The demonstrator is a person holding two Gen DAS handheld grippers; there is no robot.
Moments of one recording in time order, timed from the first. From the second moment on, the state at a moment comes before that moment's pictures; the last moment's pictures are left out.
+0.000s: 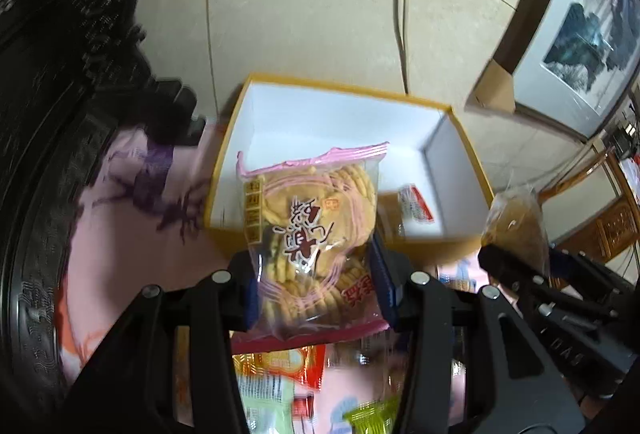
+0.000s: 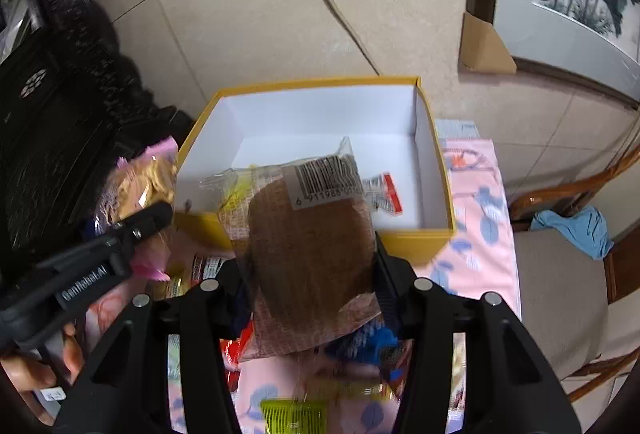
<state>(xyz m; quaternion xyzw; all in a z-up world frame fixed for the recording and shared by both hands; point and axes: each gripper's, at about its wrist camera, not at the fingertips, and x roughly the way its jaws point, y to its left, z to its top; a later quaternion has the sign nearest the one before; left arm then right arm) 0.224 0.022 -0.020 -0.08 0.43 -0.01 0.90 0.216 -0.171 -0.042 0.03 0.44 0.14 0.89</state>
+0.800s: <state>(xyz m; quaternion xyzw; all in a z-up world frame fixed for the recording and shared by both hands) 0.224 0.077 -0.022 -0.09 0.42 0.04 0.90 0.246 -0.168 -0.068 0.03 0.46 0.16 0.87</state>
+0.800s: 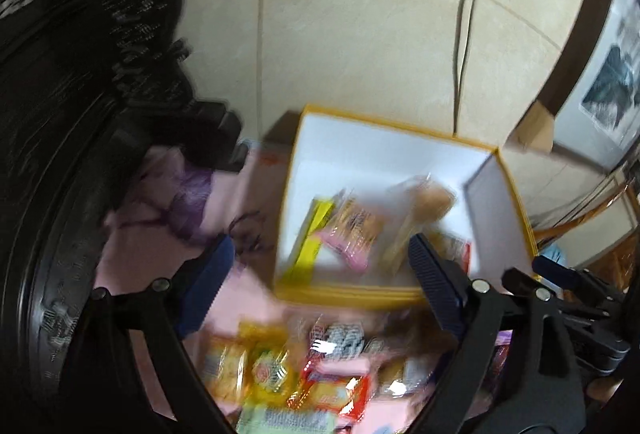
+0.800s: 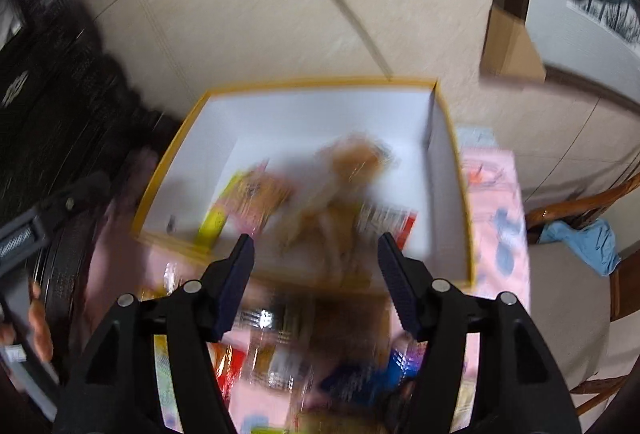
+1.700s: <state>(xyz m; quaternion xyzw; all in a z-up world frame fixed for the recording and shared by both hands) 0.030 0.073 -0.111 -0.03 0.49 0.03 0.87 0.054 -0.121 -0.231 -0.05 0.56 0.10 0.82</state>
